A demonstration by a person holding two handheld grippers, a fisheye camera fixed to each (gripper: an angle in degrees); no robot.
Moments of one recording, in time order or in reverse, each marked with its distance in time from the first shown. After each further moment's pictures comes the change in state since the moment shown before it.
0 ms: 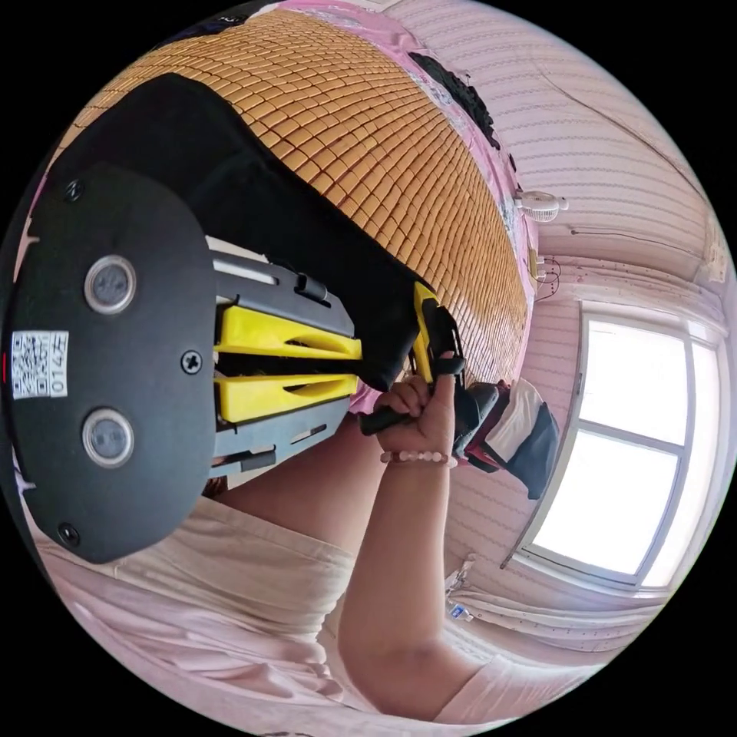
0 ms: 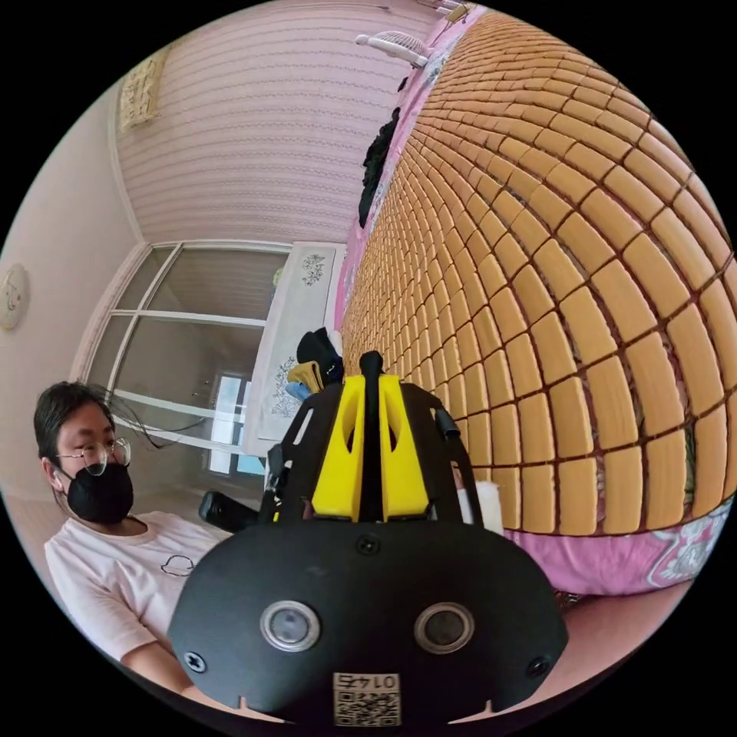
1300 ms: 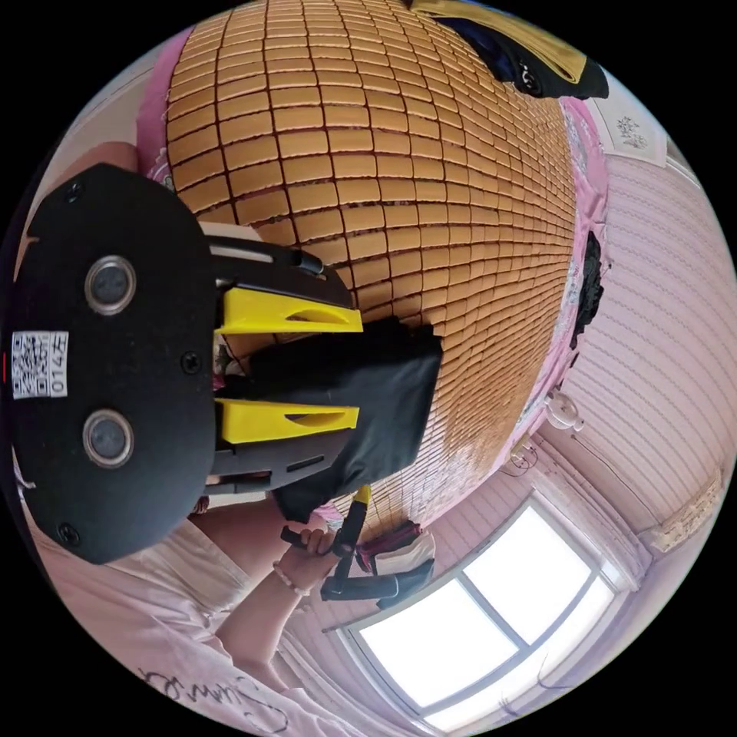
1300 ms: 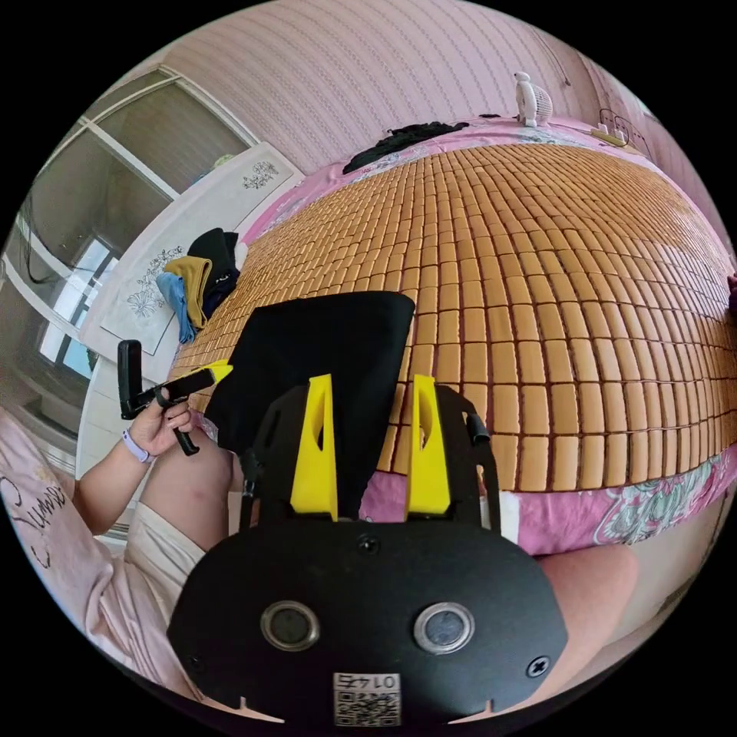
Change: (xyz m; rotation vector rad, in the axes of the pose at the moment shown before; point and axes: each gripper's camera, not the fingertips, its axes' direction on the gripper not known) left arm -0.303 0.022 -0.014 0.039 -0.124 -0.688; right arm -0.127 0.132 0.069 -0.137 0.702 -0.445
